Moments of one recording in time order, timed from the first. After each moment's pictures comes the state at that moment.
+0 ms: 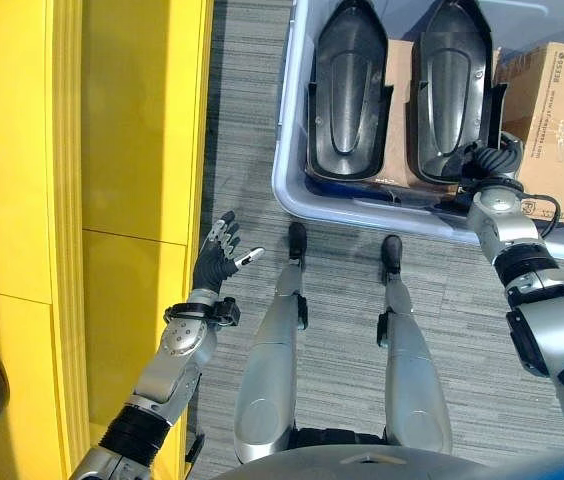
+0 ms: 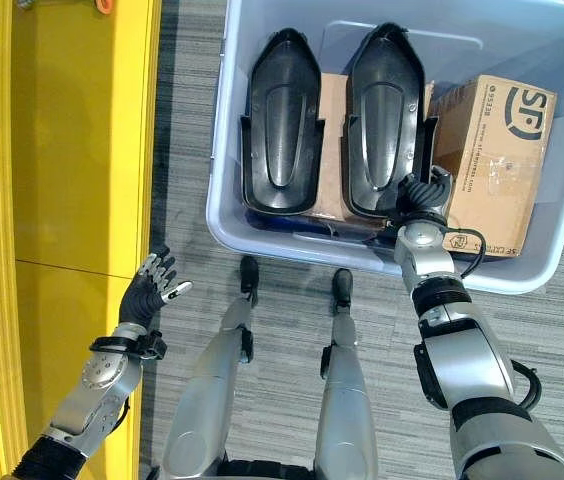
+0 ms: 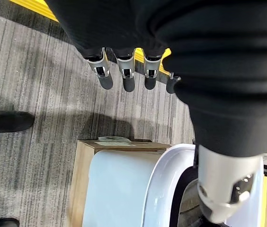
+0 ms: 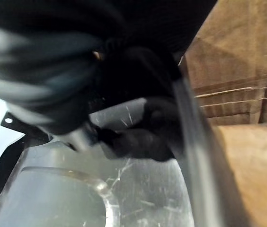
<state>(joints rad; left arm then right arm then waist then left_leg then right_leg) -0.01 0.46 -0.28 0.01 -0.53 -0.16 0.23 -0.91 -0.49 0.21 0.97 0.42 -0.05 -0.49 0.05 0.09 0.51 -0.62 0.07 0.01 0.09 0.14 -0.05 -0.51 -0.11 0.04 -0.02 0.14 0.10</state>
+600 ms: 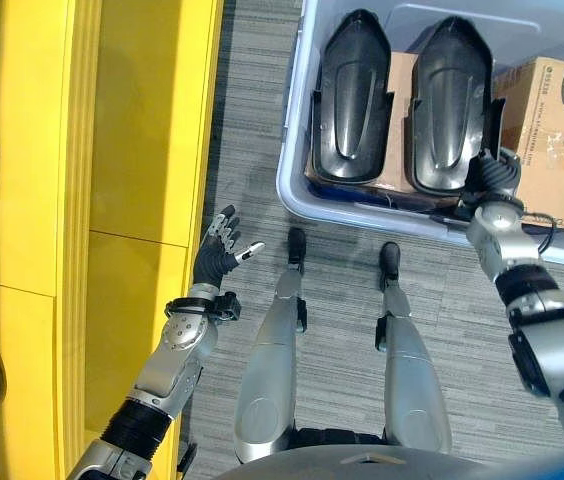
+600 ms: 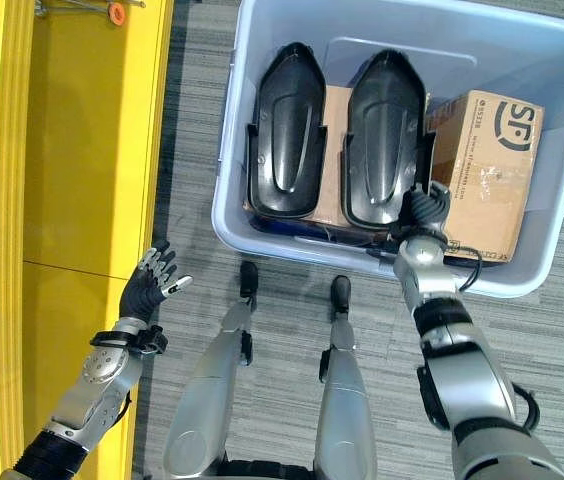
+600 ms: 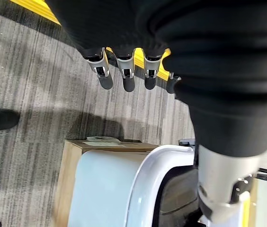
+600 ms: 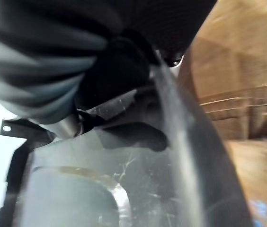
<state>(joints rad) -0.02 0.46 -0.27 0.01 -0.54 -0.16 0.23 -0.67 -0.48 0.16 0.72 0.47 -0.05 -0.49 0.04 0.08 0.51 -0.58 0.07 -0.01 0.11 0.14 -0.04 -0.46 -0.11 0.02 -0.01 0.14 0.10</state>
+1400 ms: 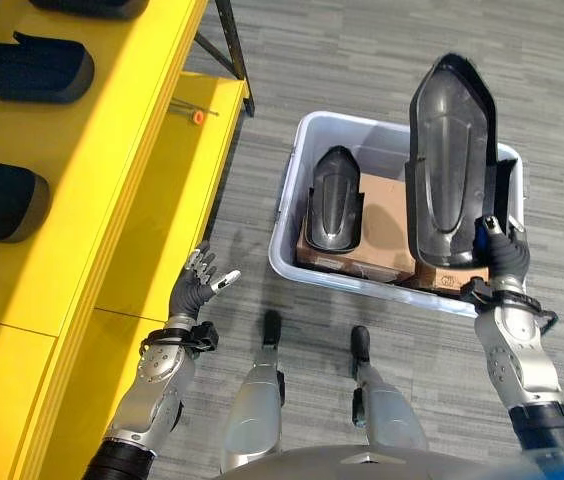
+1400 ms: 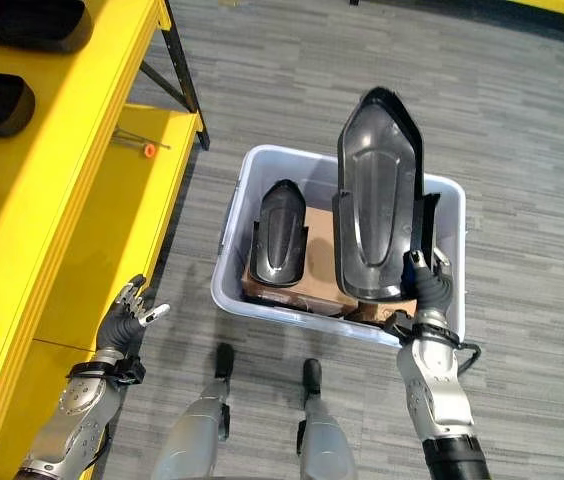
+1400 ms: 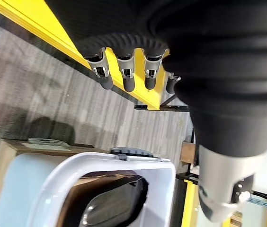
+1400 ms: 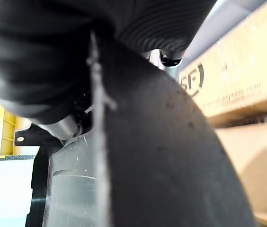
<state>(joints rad) 0.18 0.43 -0.12 0.01 -0.52 -0.09 0.16 0.05 -0.35 -0.03 0.02 0.49 -0.13 -0.32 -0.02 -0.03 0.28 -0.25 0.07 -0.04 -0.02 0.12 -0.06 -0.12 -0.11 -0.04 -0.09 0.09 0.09</state>
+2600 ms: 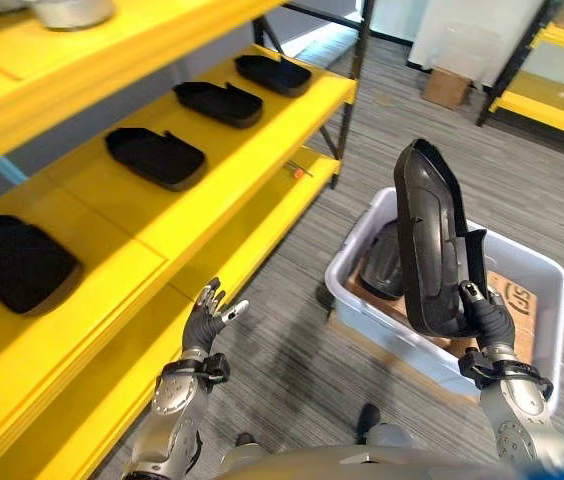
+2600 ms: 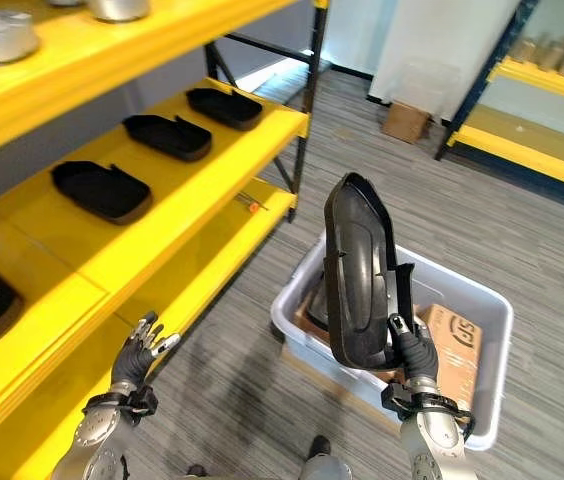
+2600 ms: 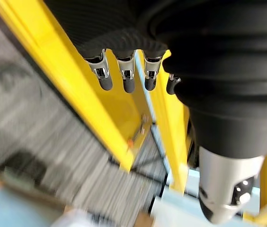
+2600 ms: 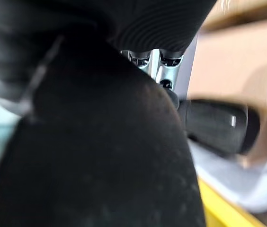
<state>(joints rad) 0.28 0.30 -0.09 0.06 -0.46 -0.05 0.11 0.32 -0.28 -0.03 -0.11 0.51 -0.06 -0.13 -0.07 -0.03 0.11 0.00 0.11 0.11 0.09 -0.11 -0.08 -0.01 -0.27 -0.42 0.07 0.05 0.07</state>
